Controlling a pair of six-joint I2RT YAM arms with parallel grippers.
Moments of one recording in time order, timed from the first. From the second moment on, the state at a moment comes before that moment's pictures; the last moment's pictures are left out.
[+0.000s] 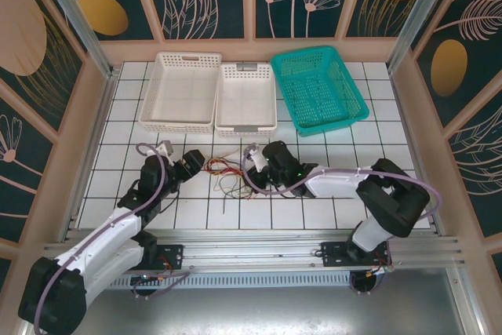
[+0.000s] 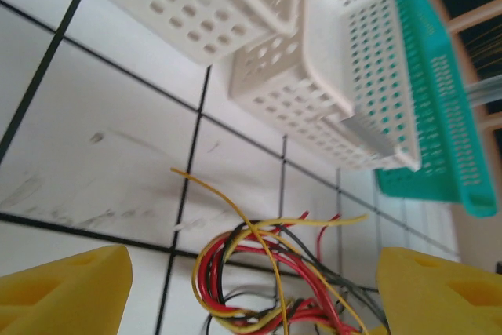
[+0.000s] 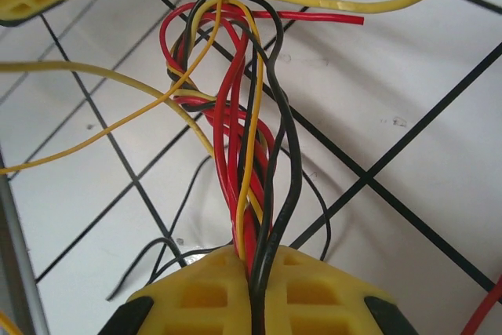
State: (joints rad) left arm -0.41 0.82 0.26 0.12 0.07 -0.97; right arm 0.87 1.54 0.65 0.24 -0.30 0.28
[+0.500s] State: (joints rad) left arm -0.41 0.94 0.22 0.38 0.19 -1.05; right arm 0.77 1.46 0.55 0.45 -0.47 0.37
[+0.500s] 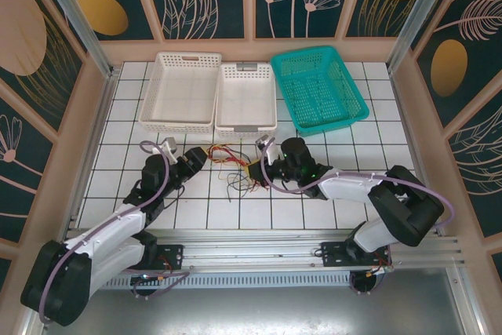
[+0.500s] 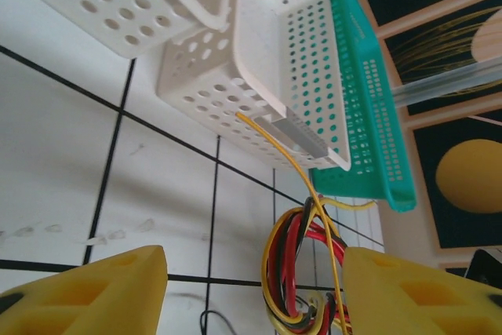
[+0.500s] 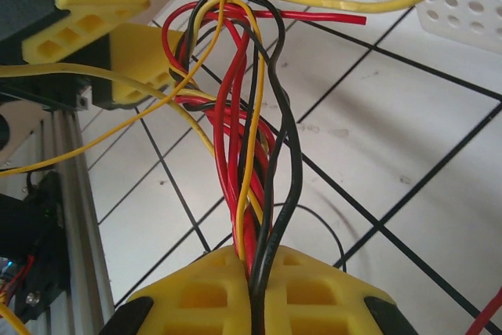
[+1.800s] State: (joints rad) left arm -0.48 1.01 0.24 0.48 0.27 -1.01; right arm 0.75 1.43 0.55 0.46 -0.55 0.43
